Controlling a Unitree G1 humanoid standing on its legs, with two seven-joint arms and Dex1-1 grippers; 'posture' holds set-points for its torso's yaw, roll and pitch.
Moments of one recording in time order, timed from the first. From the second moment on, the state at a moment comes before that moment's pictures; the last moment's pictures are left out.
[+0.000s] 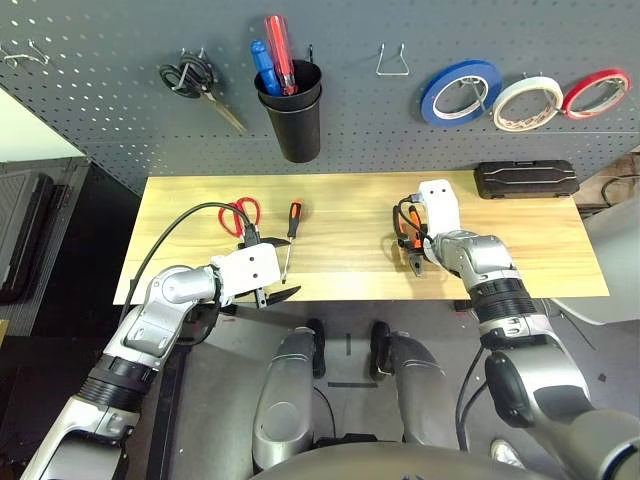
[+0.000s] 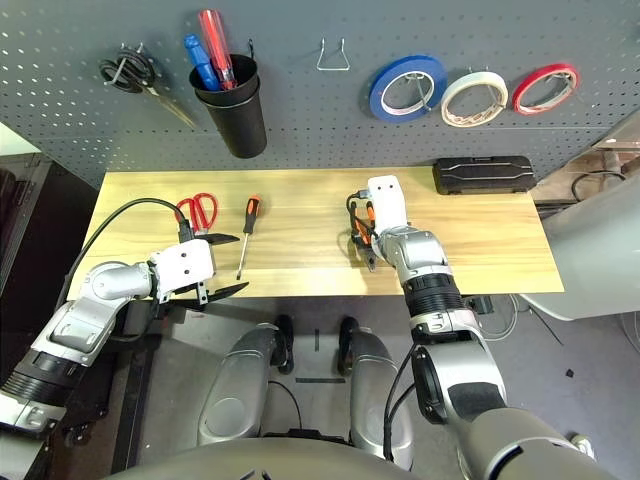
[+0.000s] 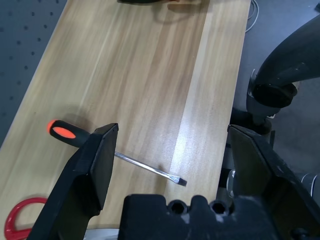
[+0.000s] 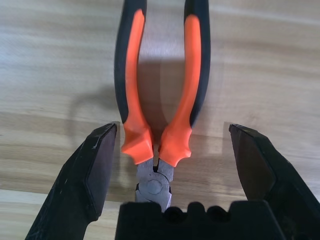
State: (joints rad) left arm -0.18 0.68 -0.21 0.01 0.07 -0.08 -0.90; right arm -0.65 -0.11 -0.05 0.57 0.04 0.86 0.09
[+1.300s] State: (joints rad) left arm -0.14 0.61 -0.16 -0.14 -0.14 0.05 -0.90; right arm -0.73 -0.10 -0.04 0.78 0.01 0.66 0.09
